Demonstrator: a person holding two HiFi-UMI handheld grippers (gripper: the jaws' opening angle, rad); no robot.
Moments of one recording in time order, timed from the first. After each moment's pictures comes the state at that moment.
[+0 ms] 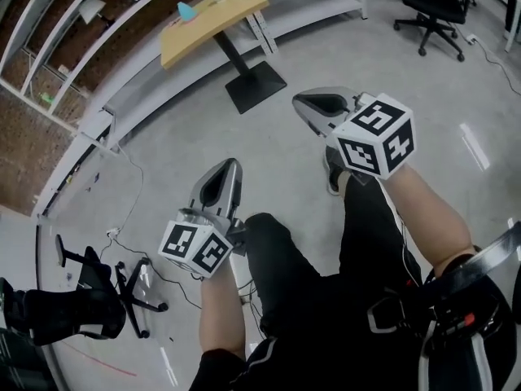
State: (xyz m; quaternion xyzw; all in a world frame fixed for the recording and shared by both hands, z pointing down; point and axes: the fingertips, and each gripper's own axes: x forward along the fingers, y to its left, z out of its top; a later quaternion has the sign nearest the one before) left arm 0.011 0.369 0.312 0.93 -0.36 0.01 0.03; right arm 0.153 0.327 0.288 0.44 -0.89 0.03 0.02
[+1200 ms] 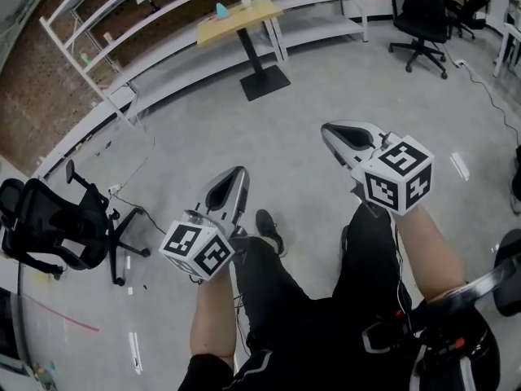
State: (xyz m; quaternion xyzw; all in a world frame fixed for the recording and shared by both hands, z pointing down) left arm -0.027 0.782 0.280 0.93 -0.38 -0.01 0.03; right arm 0.135 0.761 0.267 0.45 -0.89 0.02 0.03
